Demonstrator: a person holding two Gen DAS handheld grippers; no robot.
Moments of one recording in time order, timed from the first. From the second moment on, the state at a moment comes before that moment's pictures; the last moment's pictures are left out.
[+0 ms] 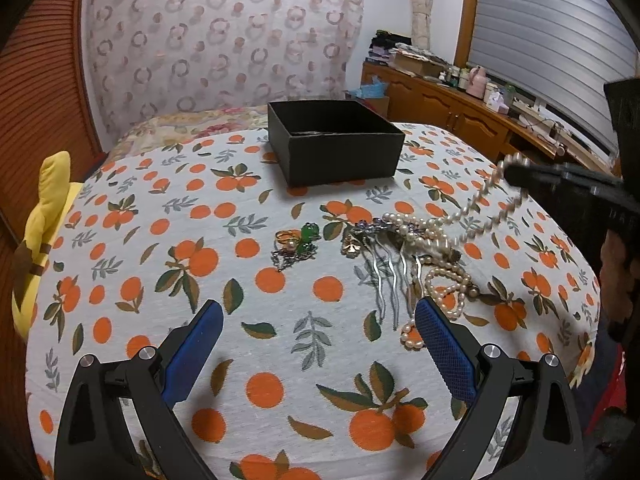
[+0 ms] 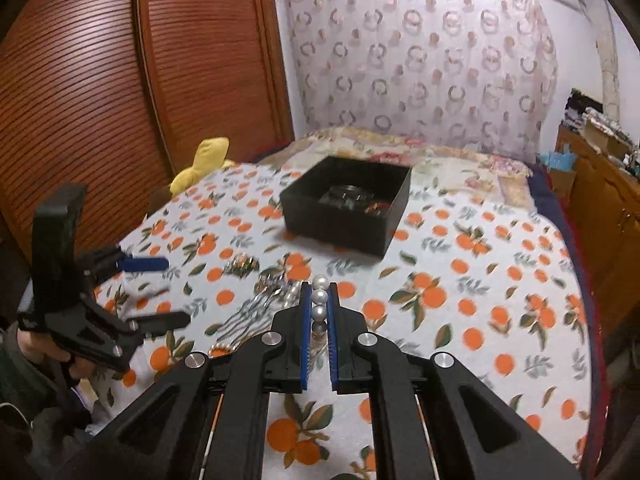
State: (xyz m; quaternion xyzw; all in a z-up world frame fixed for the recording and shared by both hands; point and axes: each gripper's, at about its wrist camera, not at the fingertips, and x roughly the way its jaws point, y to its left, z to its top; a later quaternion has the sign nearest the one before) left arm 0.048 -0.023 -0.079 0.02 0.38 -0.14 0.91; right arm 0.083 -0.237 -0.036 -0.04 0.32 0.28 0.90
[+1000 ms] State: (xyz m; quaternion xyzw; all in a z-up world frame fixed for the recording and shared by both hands) left arm 0.104 -0.079 -0.079 0.03 0.41 -0.19 0.89; right arm 0.091 -0.283 -0.003 -0.04 0.27 0.22 0.94
